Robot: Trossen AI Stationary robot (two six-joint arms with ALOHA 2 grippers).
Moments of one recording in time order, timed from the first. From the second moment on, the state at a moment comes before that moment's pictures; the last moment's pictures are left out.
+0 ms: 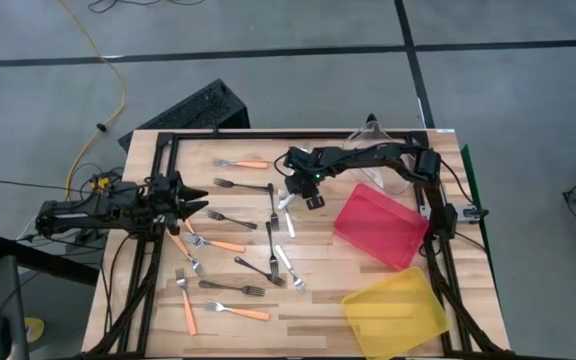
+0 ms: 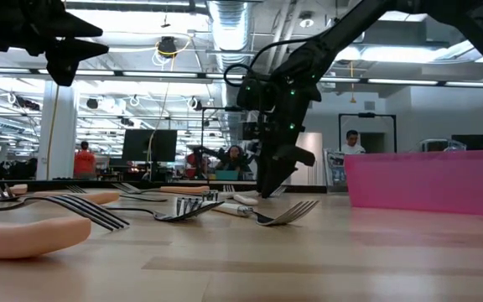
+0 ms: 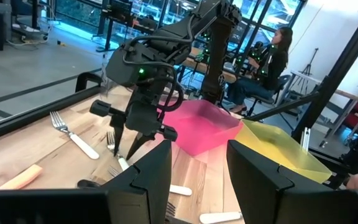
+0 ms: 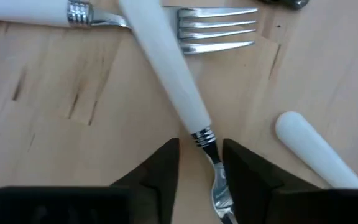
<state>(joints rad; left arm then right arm) 0.01 0.09 0.29 -0.27 -0.17 -0.35 -0.35 2.09 1.43 -0.54 -0.07 -0.70</state>
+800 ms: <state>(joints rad) 0.01 0.09 0.29 -0.28 -0.17 -0.36 -0.35 2.05 1.46 -0.59 -0.05 -0.50</state>
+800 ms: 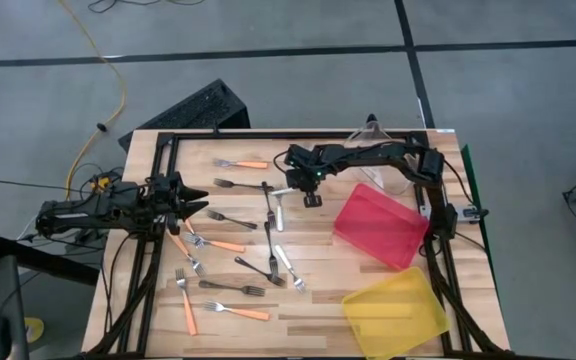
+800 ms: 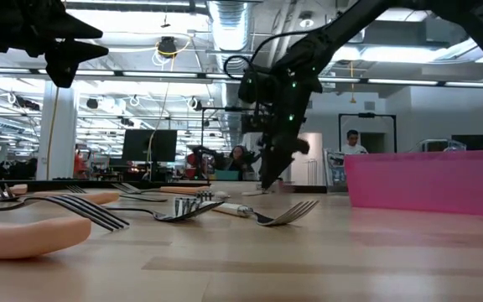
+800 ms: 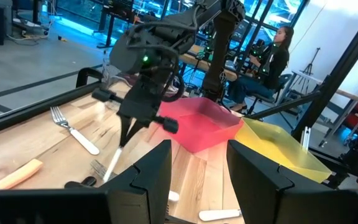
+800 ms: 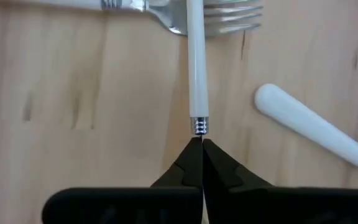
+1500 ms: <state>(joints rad) 0.01 0.08 0.29 -0.28 -0.27 -0.36 -0.37 1.83 1.49 -0.65 -0.05 -0.36</state>
